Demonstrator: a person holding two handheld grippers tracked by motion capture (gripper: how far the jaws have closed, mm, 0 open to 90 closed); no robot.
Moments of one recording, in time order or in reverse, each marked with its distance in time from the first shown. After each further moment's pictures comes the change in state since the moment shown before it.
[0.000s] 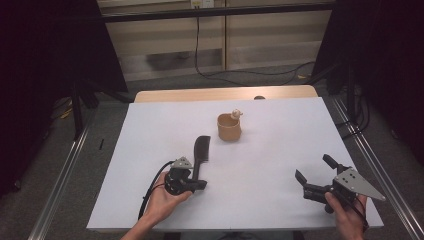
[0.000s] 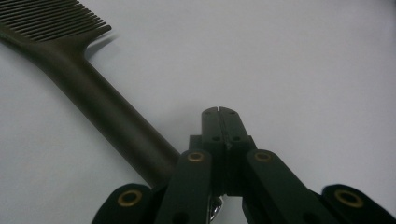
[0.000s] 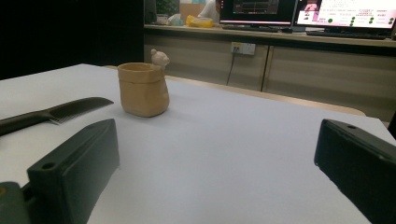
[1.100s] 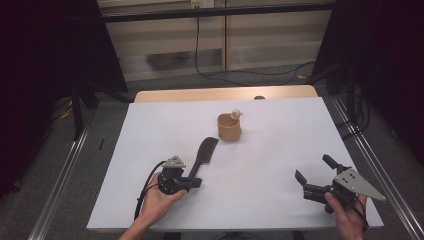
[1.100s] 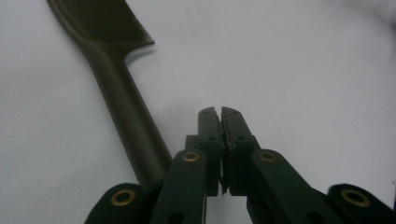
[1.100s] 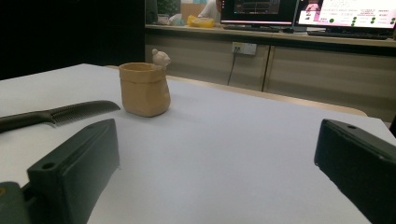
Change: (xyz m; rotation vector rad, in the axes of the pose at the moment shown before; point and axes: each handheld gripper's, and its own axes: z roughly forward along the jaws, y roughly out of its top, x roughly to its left) left arm 0.007 -0.005 -0.019 -0.107 0.025 -0.033; right arm 0.000 0.000 0.000 -0.001 0.003 -0.001
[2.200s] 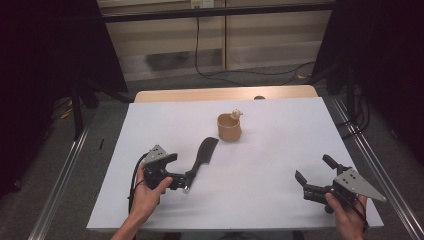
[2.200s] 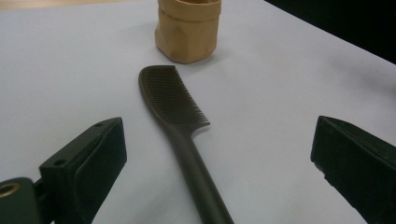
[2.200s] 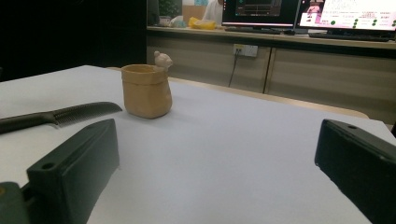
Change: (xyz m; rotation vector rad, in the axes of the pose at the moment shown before) left arm 0.012 0.014 -0.031 -0.228 0.146 0.001; right arm 0.001 0.000 -0.001 -0.005 0.007 -0.001
